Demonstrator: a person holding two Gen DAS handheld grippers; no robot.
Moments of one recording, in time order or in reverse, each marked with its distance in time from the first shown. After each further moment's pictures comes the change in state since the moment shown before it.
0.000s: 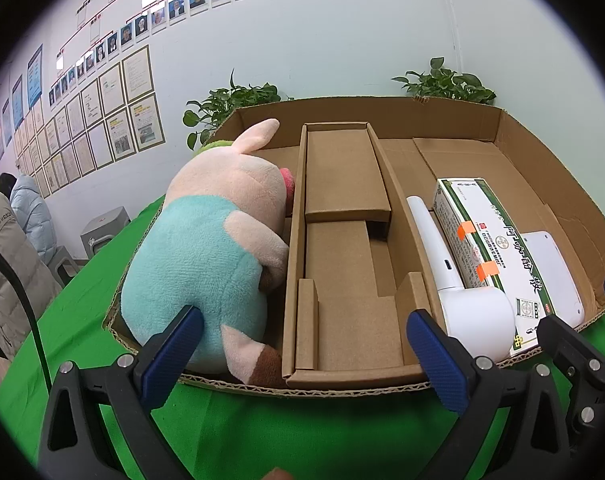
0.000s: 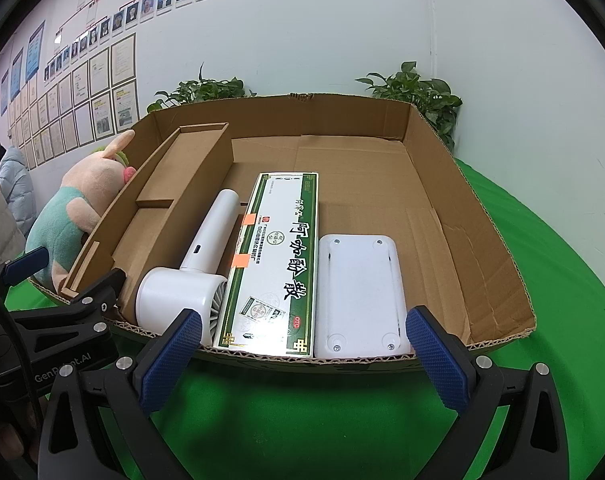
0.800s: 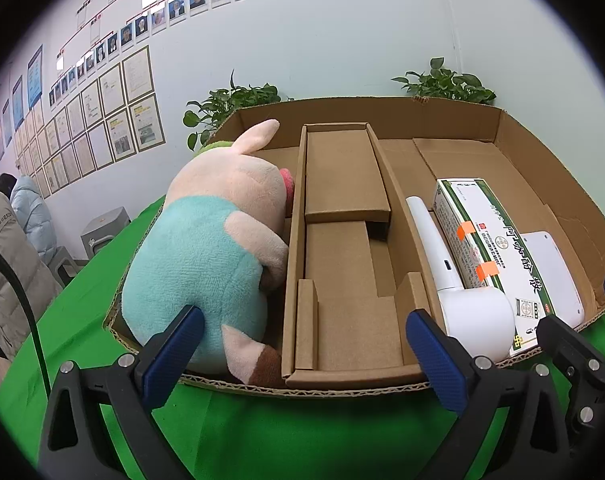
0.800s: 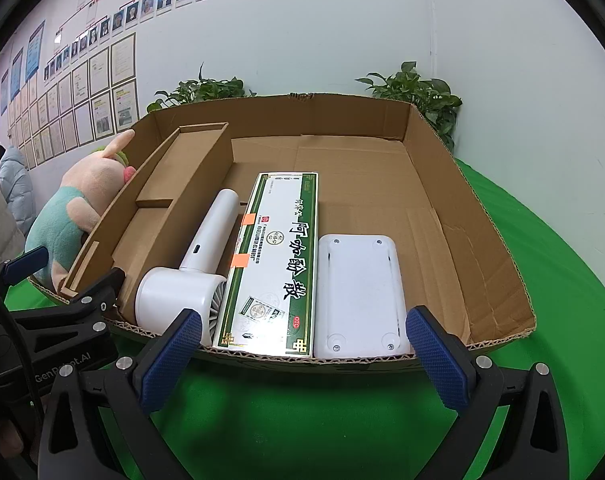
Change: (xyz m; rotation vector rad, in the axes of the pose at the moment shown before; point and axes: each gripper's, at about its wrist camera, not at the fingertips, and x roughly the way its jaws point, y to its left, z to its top) left arm 0.000 0.000 0.000 0.001 0.000 0.003; right arm 0.006 0.000 0.003 0.000 0.000 -0.001
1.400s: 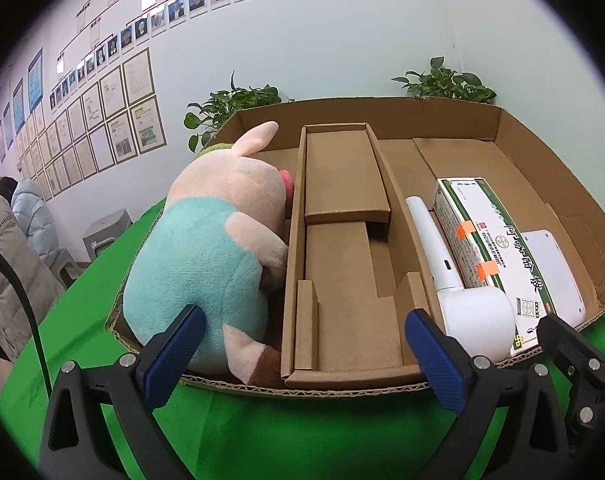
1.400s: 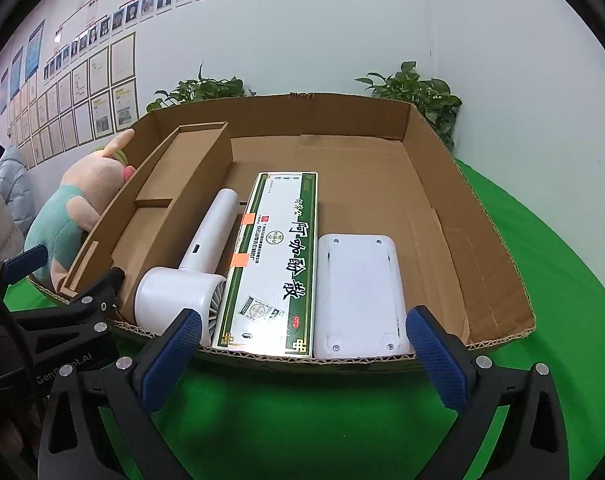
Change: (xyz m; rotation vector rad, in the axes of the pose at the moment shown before) left arm 0.001 -0.002 0.000 0.003 -0.001 0.007; right arm 0.012 -0.003 0.003 -0.003 0.001 -0.001
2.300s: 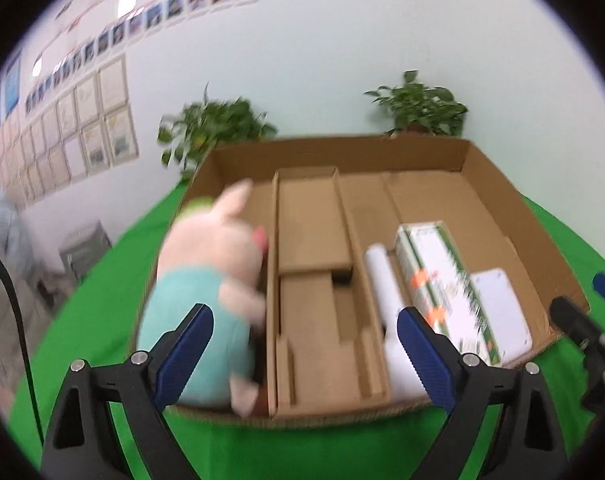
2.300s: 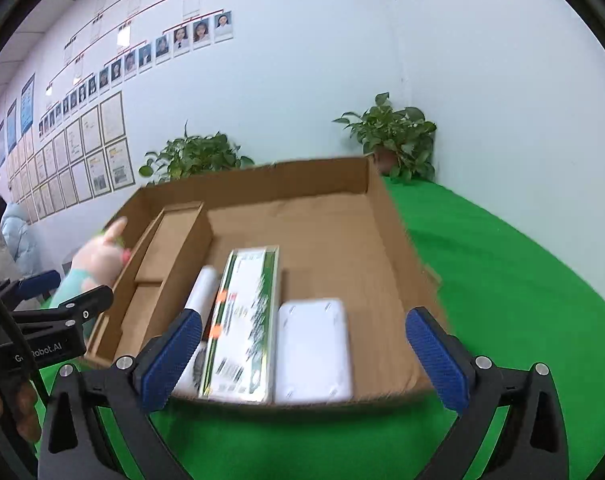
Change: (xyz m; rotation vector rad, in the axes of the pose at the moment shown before) left arm -0.027 0.011 0.031 -0.014 0.006 -0.128; right arm 0.065 -0.043 0.118 0.098 -0.129 0.028
